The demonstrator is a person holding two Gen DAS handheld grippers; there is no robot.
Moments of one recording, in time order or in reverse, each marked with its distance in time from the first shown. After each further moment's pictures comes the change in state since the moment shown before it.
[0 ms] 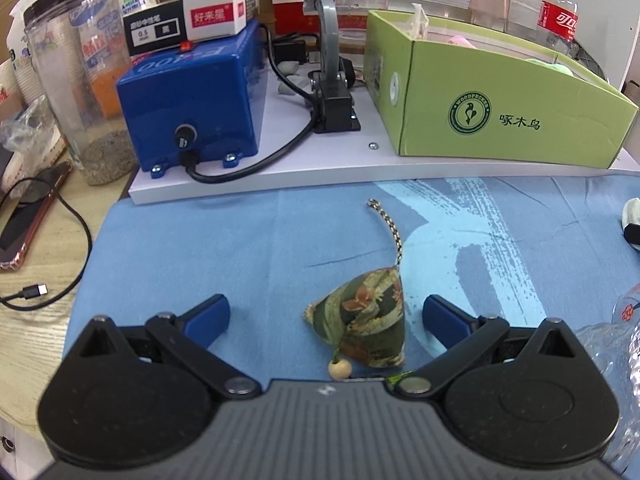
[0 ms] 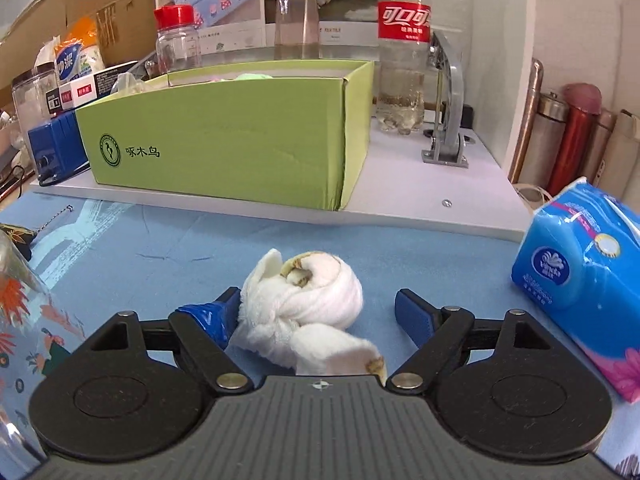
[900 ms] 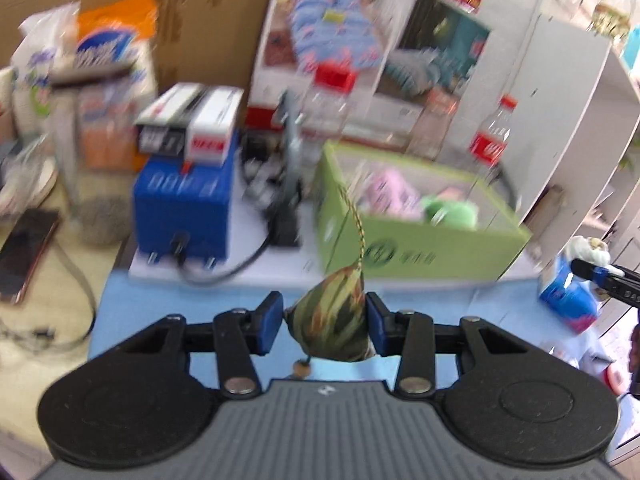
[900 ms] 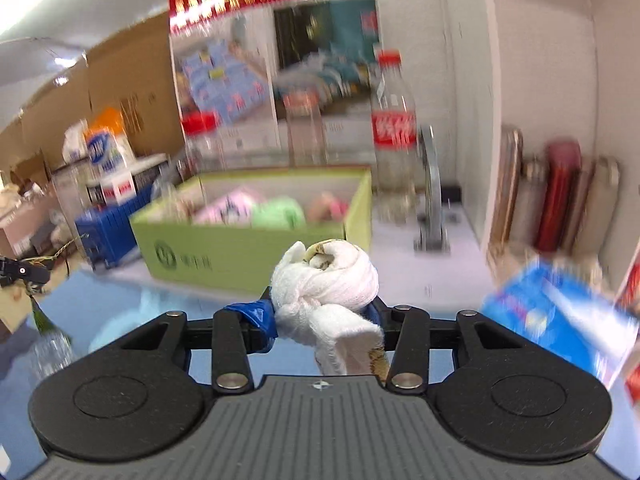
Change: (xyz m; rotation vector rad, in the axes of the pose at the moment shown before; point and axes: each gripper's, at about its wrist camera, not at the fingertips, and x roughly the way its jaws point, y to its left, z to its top) left arm -0.101 0.024 0.064 -0.124 -0.193 -0.263; right arm -0.091 -0.004 0.069 0.036 -0.223 0.072
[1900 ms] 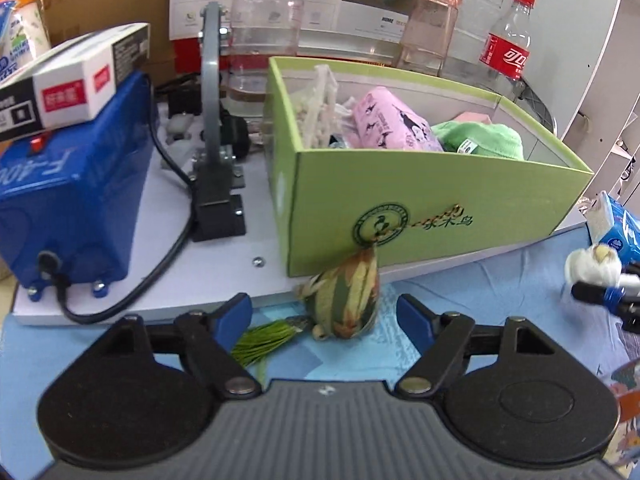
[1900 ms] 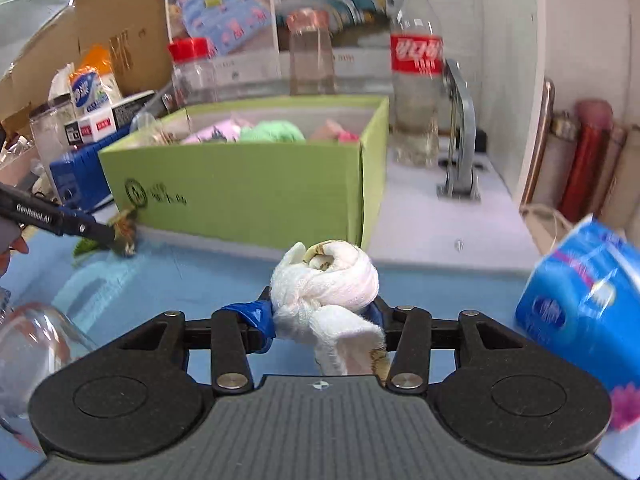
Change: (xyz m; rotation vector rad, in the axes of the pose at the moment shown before) left arm 0.154 -0.012 -0.020 0.135 0.173 0.018; right arm 0.073 -0.005 -0.067 0.009 0.221 -0.006
